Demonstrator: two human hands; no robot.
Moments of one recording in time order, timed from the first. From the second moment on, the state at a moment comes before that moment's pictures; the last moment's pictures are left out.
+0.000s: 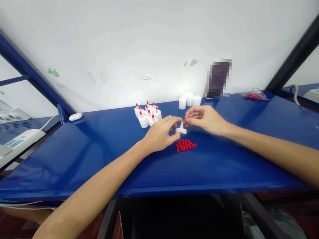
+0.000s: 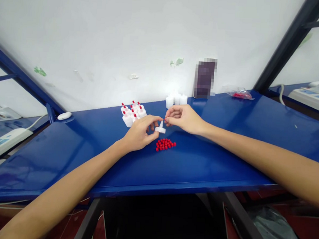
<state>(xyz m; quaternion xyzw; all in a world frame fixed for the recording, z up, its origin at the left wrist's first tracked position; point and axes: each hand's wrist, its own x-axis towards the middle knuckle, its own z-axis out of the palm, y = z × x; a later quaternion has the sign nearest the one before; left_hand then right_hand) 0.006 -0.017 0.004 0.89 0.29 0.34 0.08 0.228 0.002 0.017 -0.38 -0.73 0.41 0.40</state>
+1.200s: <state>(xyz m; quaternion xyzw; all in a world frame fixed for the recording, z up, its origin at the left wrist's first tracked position) 0.007 -0.014 0.002 0.88 0.30 0.38 0.01 0.224 -0.010 0.020 -0.34 -0.72 0.43 0.43</state>
